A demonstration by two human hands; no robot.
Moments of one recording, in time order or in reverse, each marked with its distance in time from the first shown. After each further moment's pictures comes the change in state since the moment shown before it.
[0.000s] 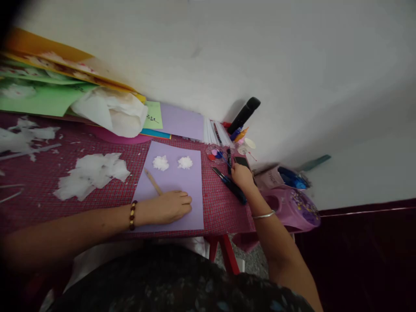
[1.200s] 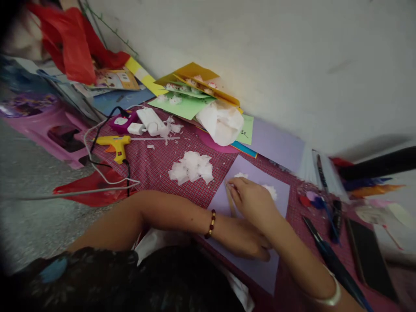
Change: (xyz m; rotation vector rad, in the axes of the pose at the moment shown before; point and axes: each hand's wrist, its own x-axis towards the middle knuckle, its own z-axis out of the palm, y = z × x) left_hand 0.005 -0.002 0.001 -0.013 -0.121 0.005; right_hand -0.059 -0.236 -0.056 0.239 0.104 -0.904
